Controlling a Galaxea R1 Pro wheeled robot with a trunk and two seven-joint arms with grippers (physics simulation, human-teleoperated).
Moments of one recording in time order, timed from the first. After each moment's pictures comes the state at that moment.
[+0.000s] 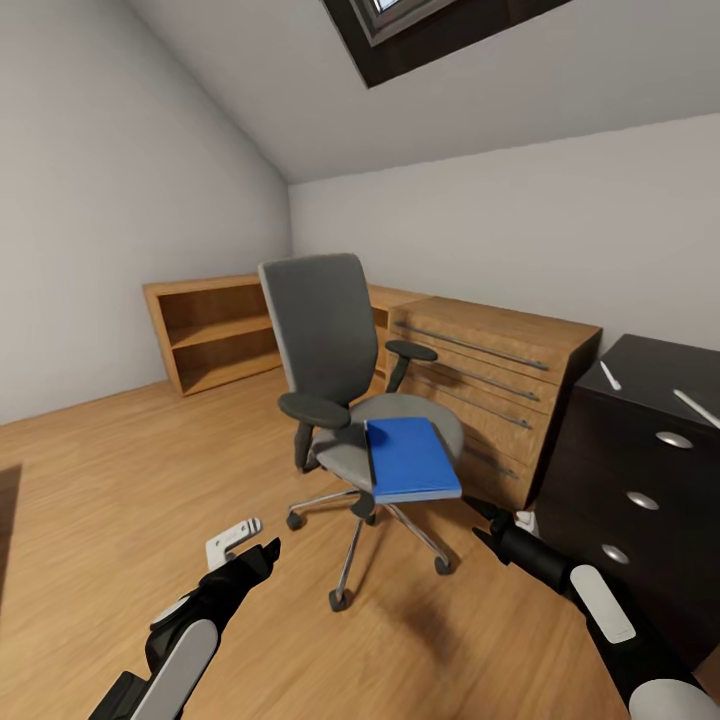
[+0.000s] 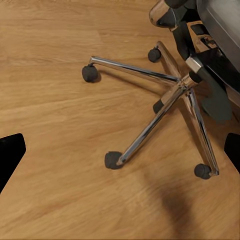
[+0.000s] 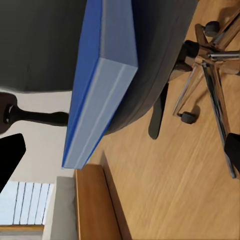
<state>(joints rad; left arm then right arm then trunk) -0.18 0.11 -0.32 -1.60 0.87 0.40 0.68 -0.49 -0.18 -0.14 -0.81 -0.98 0.68 0.50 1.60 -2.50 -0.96</state>
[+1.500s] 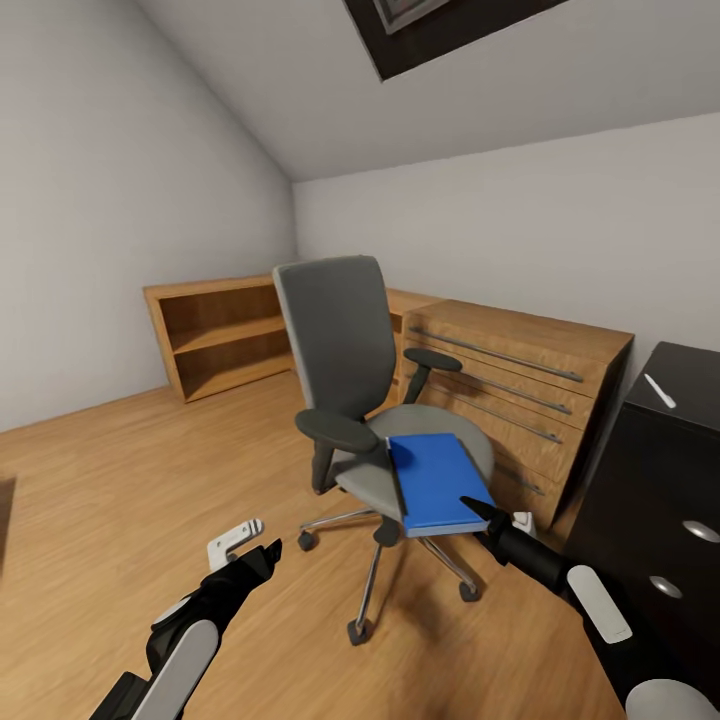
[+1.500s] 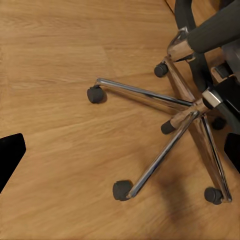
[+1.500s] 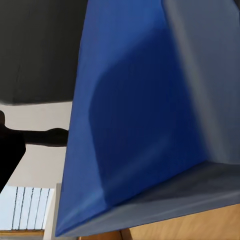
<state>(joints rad) -0.18 0.11 -0.32 -1.59 0.87 0.40 0.67 -0.49 -0.17 -0.14 -0.81 -0.98 0.68 0.49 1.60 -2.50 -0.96</state>
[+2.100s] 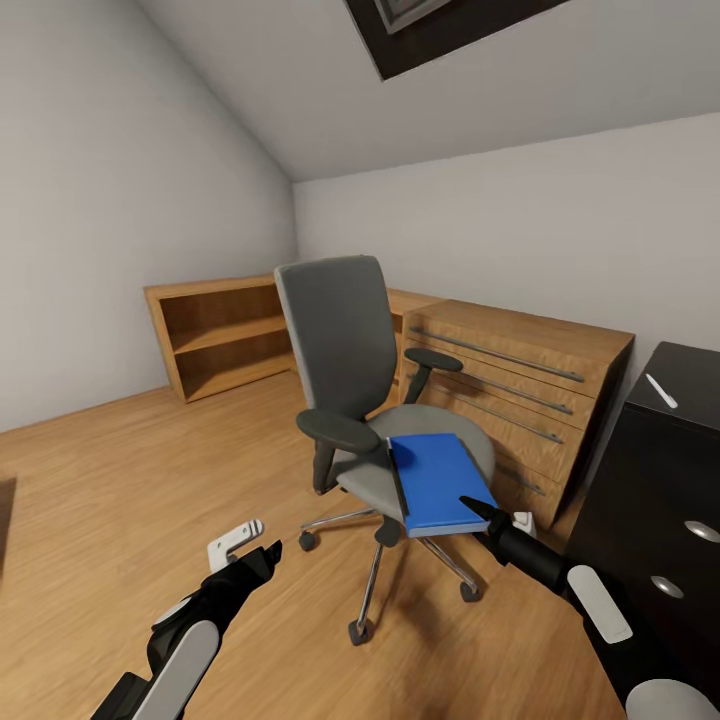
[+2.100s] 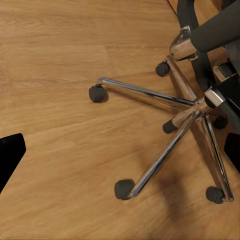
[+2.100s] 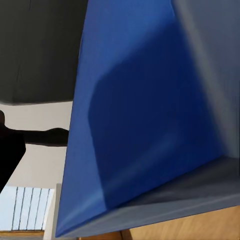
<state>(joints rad) -0.18 0.11 -0.32 -1.59 0.87 0.40 0.67 -0.49 -0.17 -0.14 -0.81 -0.98 0.68 0.49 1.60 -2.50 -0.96</state>
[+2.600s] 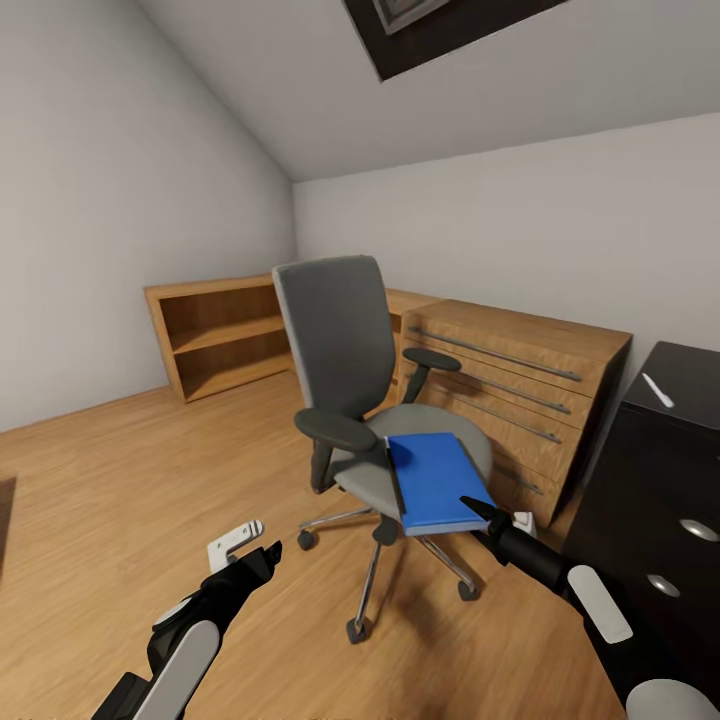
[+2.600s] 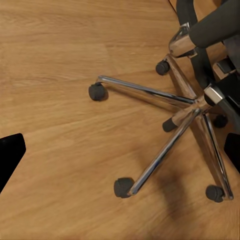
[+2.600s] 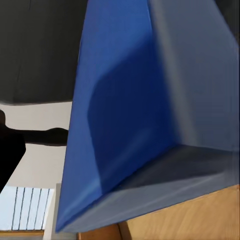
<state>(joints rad) -0.18 0.11 -0.32 -1.58 0.87 0.40 0.67 -0.49 -0.18 -0.14 -0.81 -0.98 0.68 0.49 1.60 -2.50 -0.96</state>
